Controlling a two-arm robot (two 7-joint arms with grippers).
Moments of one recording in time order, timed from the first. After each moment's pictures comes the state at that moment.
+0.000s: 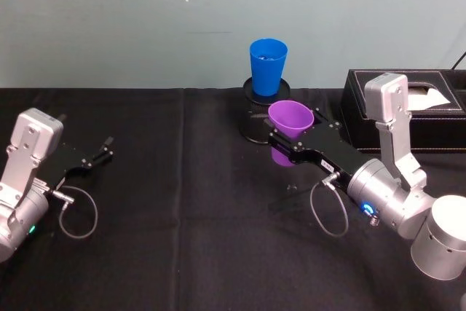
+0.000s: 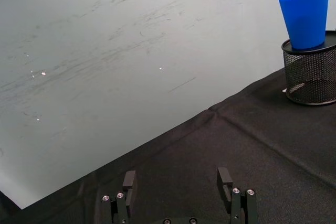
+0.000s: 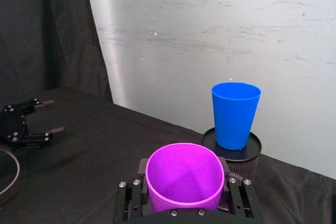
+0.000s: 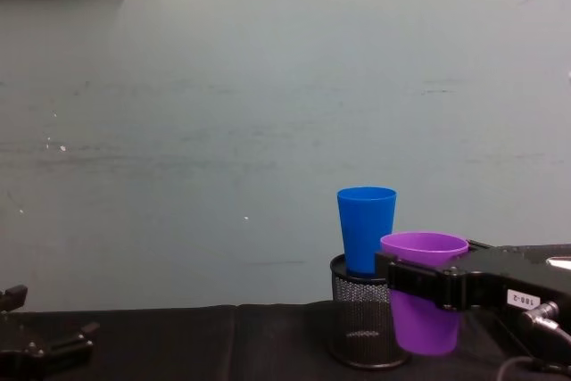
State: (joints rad) left arm -0.20 0.60 0.45 -1.41 -0.25 -0.12 0.03; right arm 0.20 0.31 -0.31 -1.52 0.31 0.05 0.35
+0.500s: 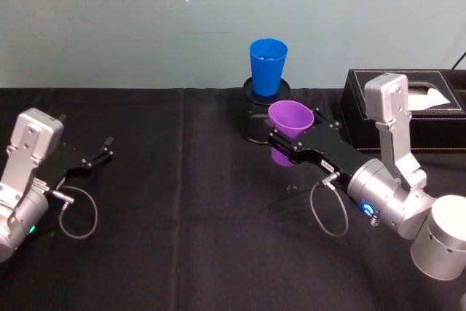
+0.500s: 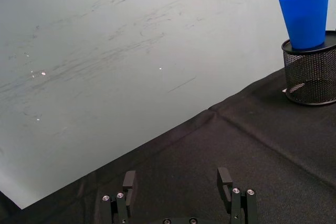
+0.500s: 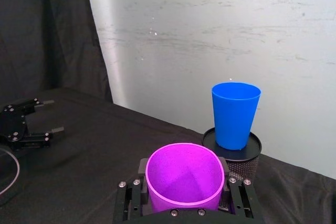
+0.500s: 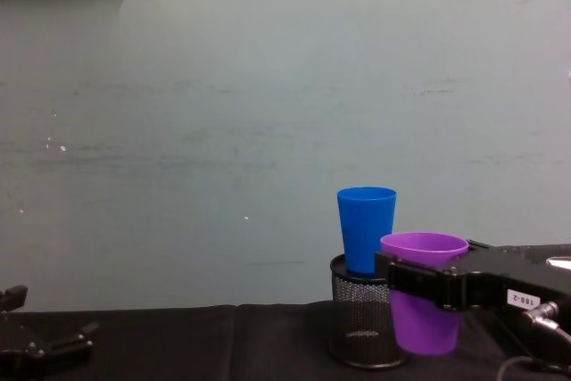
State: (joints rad) left arm -0.20 0.60 0.45 -1.41 -0.25 -0.12 0.03; right arm 0.20 0.31 -0.31 -1.52 0.31 0.05 0.35
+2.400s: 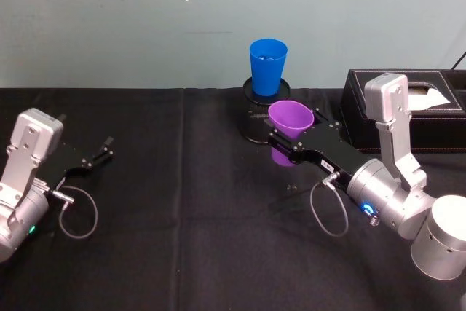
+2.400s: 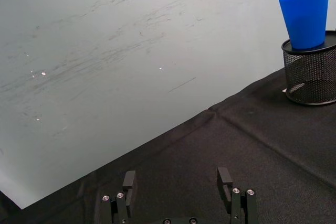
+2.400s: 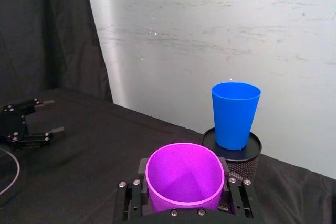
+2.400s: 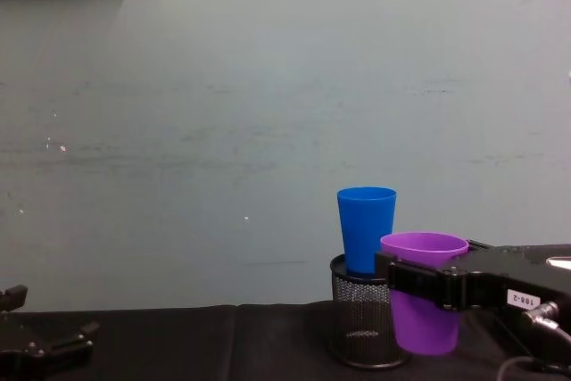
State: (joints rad) left arm -0.20 0.60 0.45 -1.41 -0.25 -0.12 0.03; right arm 0.20 0.31 -0.31 -1.52 0.31 0.05 0.35
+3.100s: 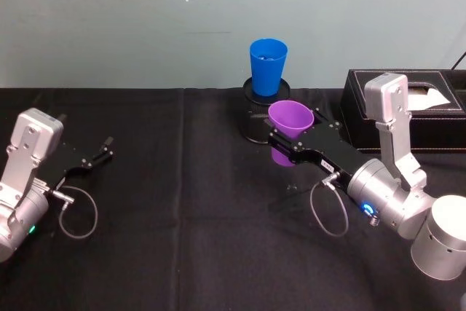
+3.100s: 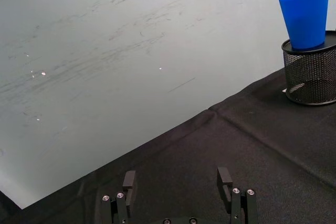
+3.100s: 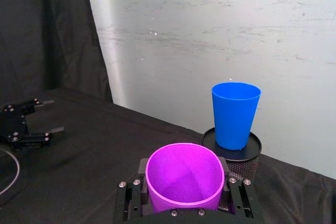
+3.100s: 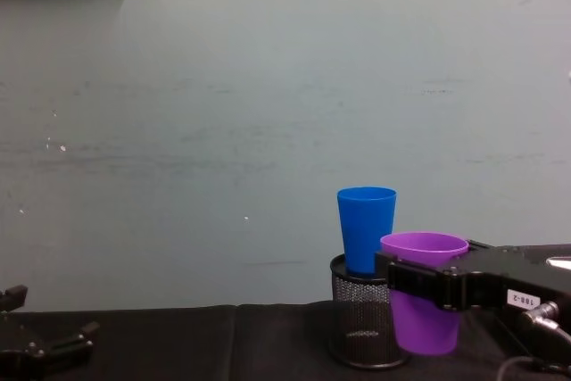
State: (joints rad) left arm -0.20 0.60 0.45 -1.41 -0.25 -0.12 0.03; right arm 0.20 0.31 -0.31 -1.52 0.31 0.05 0.35
